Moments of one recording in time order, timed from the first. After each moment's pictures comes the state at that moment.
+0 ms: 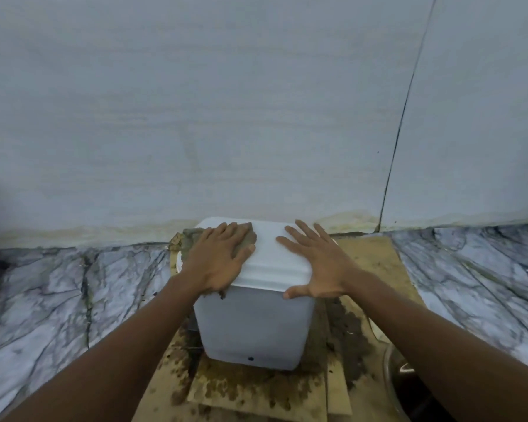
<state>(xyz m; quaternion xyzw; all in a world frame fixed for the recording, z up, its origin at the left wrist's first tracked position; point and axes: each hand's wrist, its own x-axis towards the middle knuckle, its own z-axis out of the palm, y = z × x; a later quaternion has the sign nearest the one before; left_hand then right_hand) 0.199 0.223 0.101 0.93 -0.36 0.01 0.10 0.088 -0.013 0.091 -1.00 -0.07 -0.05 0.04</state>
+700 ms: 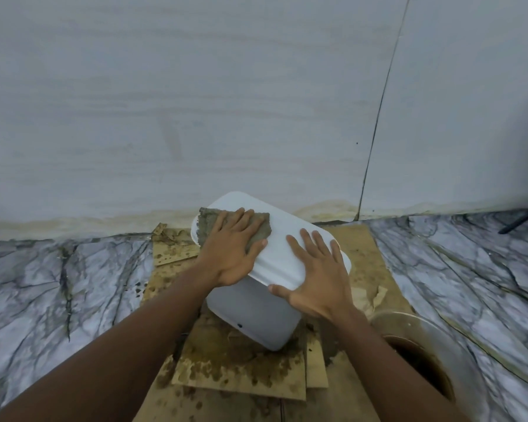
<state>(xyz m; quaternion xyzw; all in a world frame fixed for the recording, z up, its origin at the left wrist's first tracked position) 0.165 0.183 0.091 0.89 -0.44 0.06 0.11 0.020 0.020 0.062 -0.98 0.14 -0.13 0.10</state>
